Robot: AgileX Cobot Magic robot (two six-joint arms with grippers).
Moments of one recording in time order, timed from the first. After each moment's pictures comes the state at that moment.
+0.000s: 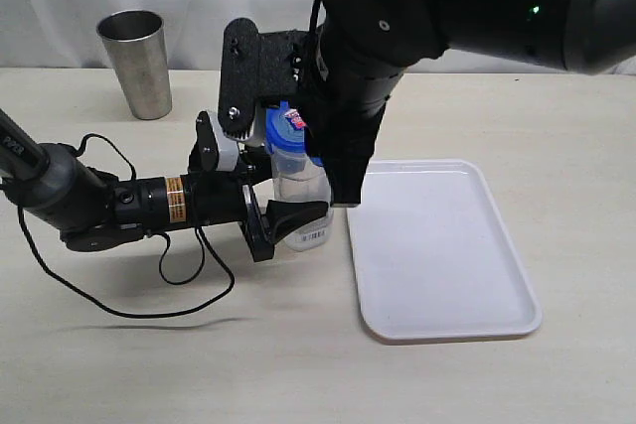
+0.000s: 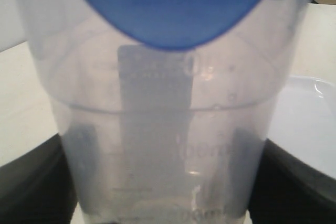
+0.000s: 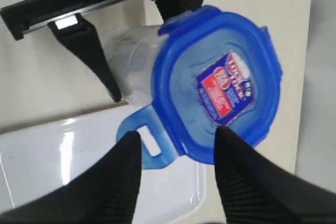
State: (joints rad) left arm -0.31 2.32 -1.02 1.01 -1.22 -0.29; right arm 0.79 1.77 -1.47 -0.39 0.94 -0.61
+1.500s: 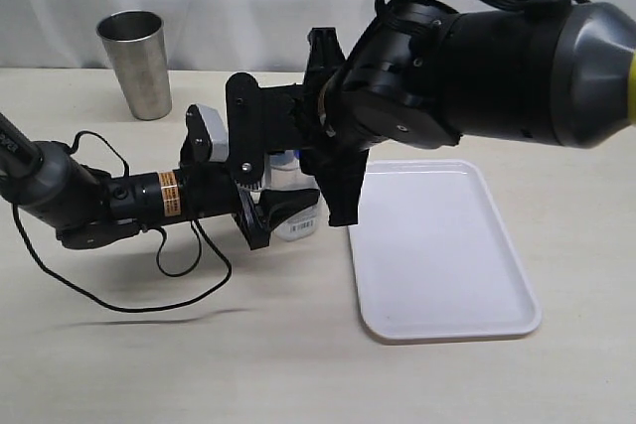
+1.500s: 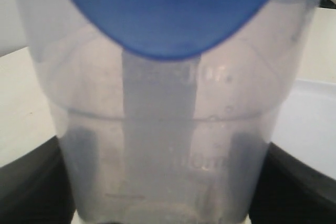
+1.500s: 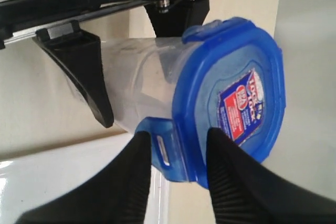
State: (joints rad) left arm -0.30 2.32 -1.02 0.98 -1.20 -0.31; right arm 0.79 1.80 -1.26 -0.58 0.59 -0.53
